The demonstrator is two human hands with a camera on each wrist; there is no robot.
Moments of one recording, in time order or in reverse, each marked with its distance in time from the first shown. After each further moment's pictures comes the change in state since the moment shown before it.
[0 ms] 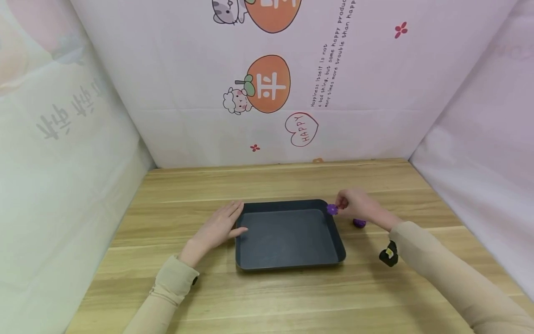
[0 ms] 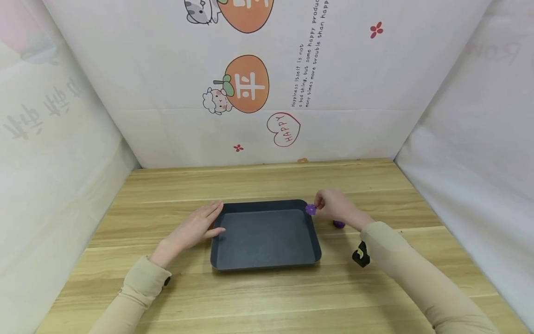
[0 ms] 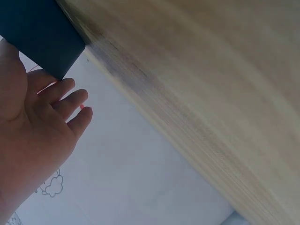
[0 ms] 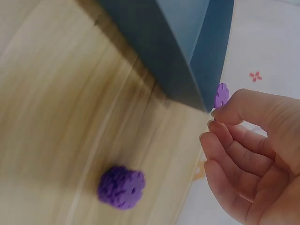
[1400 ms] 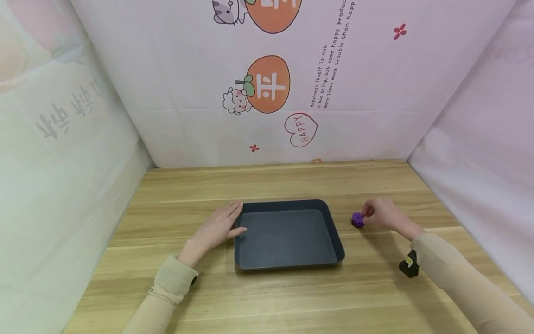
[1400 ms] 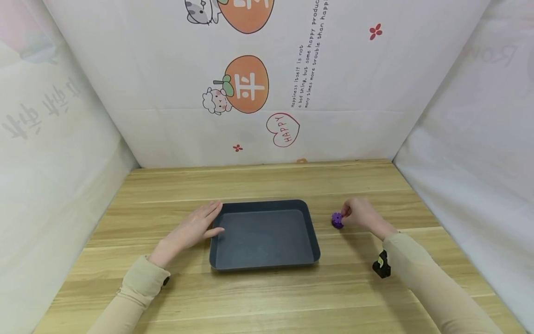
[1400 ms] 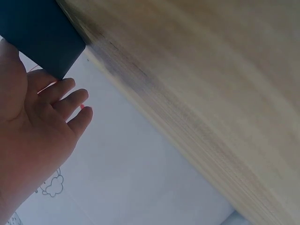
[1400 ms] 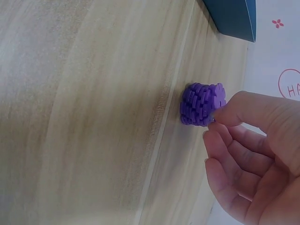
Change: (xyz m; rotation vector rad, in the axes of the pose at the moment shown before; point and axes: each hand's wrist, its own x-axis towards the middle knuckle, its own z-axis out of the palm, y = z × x) left_hand 0.000 -0.001 0.001 0.000 0.006 0.012; right_hand -0.037 0.069 0.002 -0.019 -0.003 0.136
